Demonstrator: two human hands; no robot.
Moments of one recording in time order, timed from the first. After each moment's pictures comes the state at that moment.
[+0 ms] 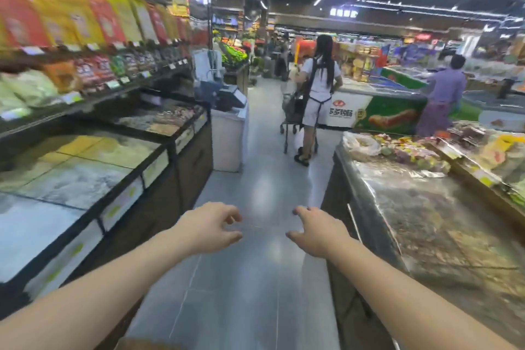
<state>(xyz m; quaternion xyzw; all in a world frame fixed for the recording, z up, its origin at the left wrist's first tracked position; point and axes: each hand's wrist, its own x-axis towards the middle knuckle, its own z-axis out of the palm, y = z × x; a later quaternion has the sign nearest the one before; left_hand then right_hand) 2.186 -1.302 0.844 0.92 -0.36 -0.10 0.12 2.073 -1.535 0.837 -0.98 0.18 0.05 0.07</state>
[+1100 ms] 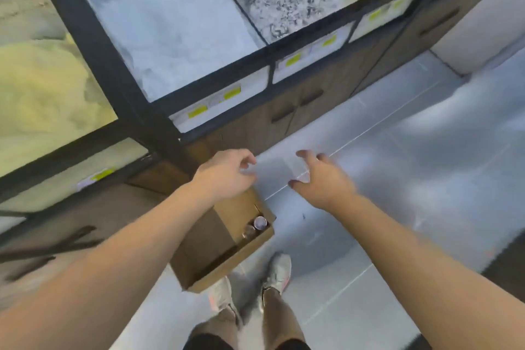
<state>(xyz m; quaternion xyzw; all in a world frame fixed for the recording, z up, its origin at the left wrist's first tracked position) 2.442 -1.062 0.502 0.90 0.16 -0.25 0.32 2.507 -1.273 0.500 -0.93 -0.14 0.31 0.11</state>
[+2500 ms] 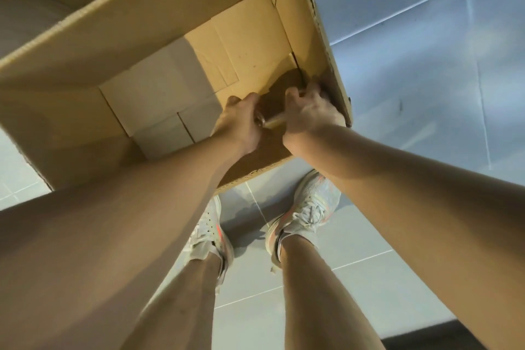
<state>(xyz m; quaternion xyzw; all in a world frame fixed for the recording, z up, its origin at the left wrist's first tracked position) 2.323 -1.114 -0.187 0.78 0.37 -0.33 0.37 2.409 -1.215 -0.124 -0.84 -0.23 0.48 -0.07</state>
